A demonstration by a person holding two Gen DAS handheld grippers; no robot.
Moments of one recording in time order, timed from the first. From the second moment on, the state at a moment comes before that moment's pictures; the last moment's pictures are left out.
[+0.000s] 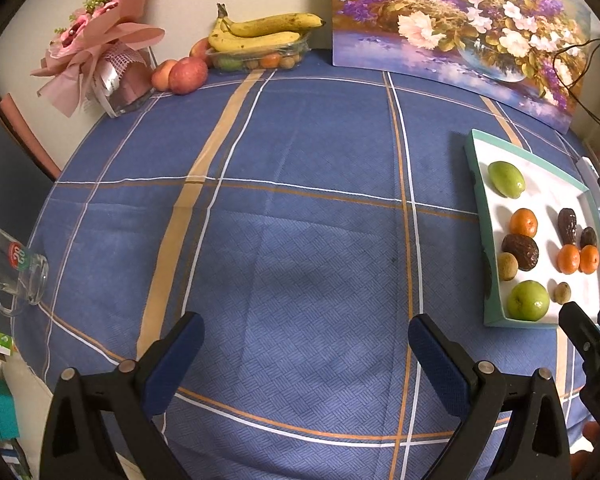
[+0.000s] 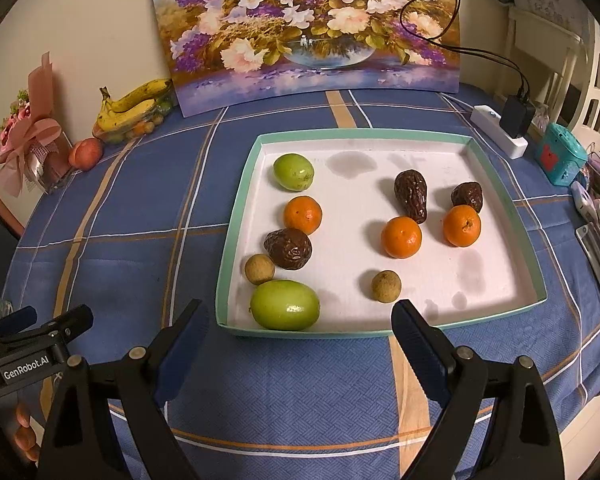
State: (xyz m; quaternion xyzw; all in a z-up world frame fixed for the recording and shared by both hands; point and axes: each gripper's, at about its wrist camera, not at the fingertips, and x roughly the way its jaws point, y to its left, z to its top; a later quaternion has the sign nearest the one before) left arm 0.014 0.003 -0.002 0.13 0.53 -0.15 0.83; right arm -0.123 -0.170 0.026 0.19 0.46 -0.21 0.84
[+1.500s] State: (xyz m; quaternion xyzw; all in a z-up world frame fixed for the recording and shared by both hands) left arm 0.017 0.005 -0.004 0.13 0.54 -0.14 0.82; right arm -0.121 -0.170 0.019 0.20 0.48 -0.21 0.83
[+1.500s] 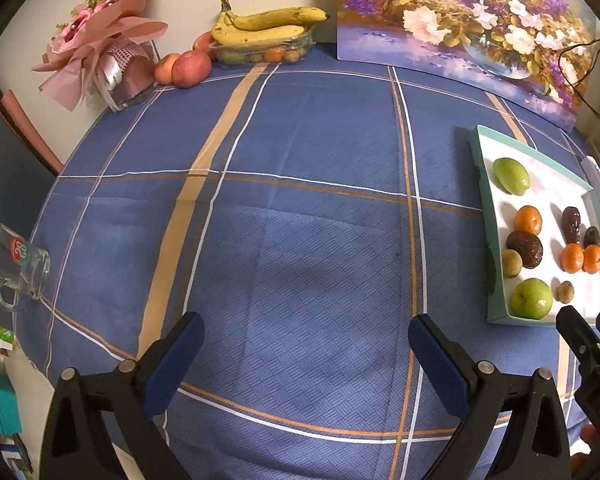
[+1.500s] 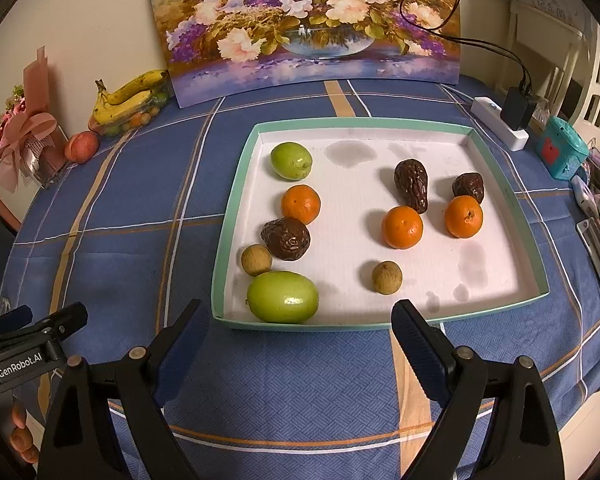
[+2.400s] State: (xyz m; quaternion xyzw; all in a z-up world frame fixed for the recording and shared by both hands) left arm 0.016 0.006 -0.005 0.13 0.54 -0.14 0.82; right arm -0.122 -0.173 0.016 0.20 0.48 -0.21 0.83
